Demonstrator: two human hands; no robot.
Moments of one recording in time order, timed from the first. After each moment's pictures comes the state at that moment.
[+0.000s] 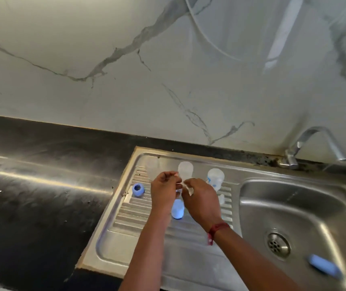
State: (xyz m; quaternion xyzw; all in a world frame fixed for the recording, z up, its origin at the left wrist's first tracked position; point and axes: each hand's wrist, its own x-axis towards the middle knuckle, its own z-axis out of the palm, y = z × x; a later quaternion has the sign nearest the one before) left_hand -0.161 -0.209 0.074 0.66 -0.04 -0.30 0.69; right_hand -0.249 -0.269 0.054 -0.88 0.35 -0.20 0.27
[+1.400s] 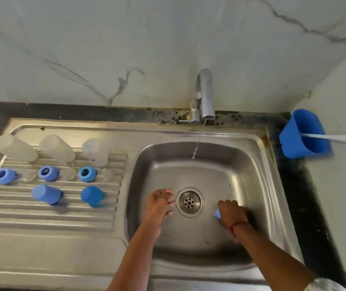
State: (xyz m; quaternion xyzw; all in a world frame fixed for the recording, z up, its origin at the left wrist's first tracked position) left_hand -0.442 -0.392 -0.048 0.69 0.03 -0.50 0.52; right_hand -0.631 -0.522 -0.140 -0.83 0.46 0.29 0.15
